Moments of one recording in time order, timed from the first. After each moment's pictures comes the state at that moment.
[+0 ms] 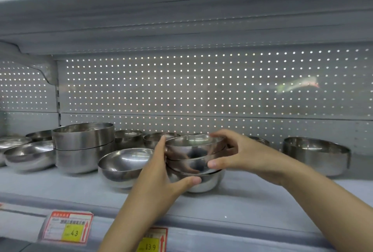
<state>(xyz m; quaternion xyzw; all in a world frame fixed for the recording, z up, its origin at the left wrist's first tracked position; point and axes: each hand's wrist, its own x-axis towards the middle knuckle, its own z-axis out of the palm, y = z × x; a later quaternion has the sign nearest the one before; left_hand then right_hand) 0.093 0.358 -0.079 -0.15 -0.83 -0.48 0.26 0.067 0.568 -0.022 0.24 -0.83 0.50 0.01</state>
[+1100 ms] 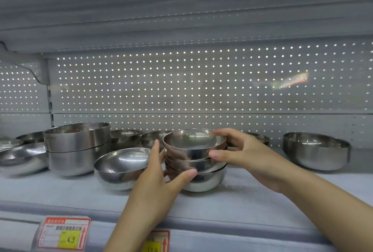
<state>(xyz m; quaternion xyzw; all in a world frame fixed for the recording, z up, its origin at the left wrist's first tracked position) 0.089 0.357 -0.086 -0.13 -0.78 -0.57 0.21 0.068 0.562 -0.037 0.22 -0.78 0.58 0.04</state>
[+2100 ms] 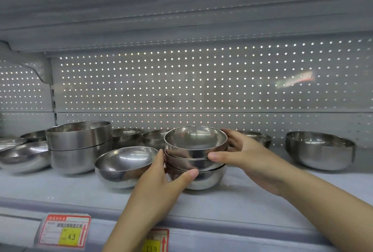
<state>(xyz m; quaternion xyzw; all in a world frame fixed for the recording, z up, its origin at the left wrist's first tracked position) 0.089 0.358 -0.086 -0.14 -0.80 -0.54 0.19 0.071 0.558 -0.040 0.24 -0.74 0.63 0.01</state>
